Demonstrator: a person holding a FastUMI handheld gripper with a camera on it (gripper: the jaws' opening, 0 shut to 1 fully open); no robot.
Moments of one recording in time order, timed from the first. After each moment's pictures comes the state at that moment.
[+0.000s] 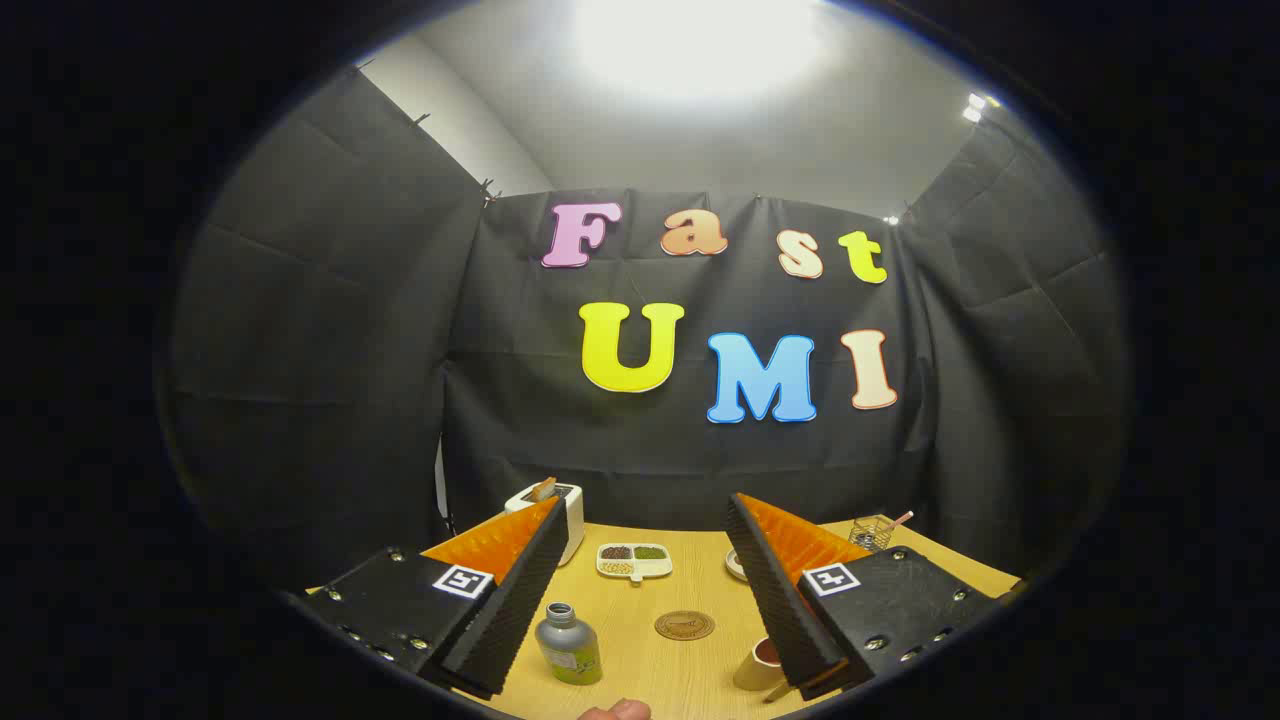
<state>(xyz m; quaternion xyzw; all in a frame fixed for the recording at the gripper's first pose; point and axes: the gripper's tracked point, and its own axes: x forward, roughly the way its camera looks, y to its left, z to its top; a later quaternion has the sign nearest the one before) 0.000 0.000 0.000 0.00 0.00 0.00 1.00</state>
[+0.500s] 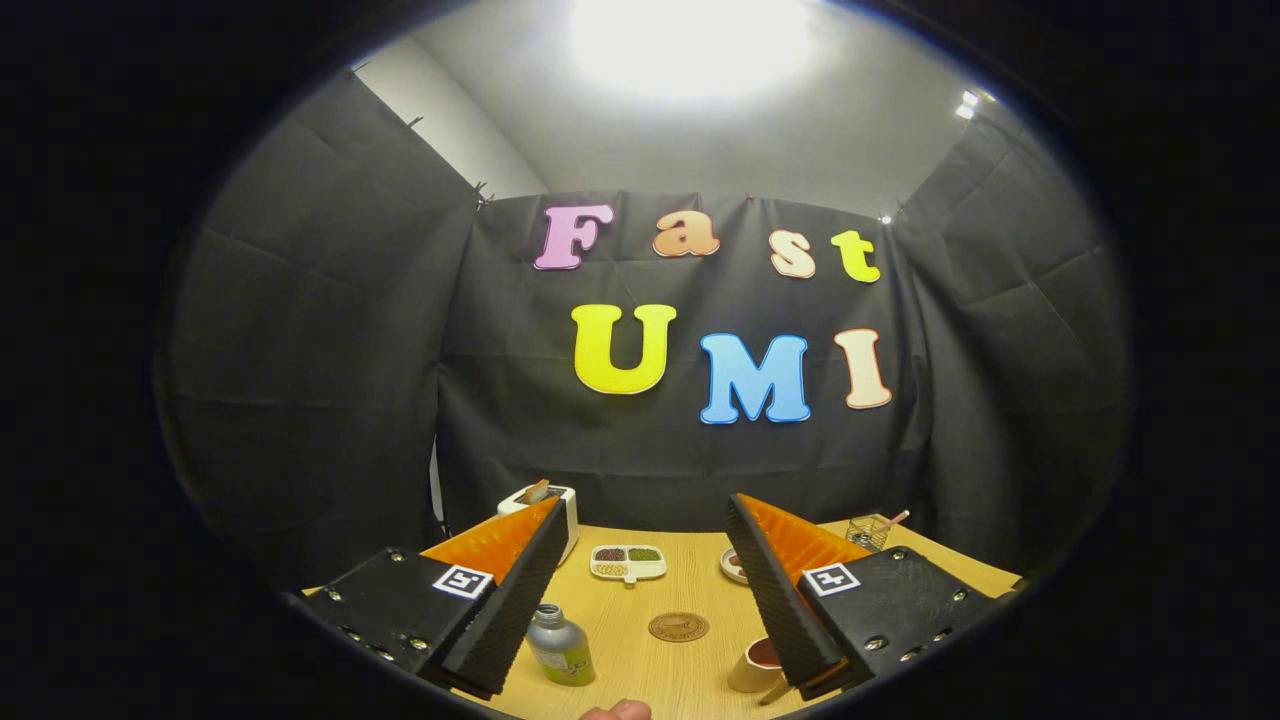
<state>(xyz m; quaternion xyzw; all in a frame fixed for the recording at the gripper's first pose) 0.003 -0.006 -0.006 0.00 0.00 0.00 1.00</state>
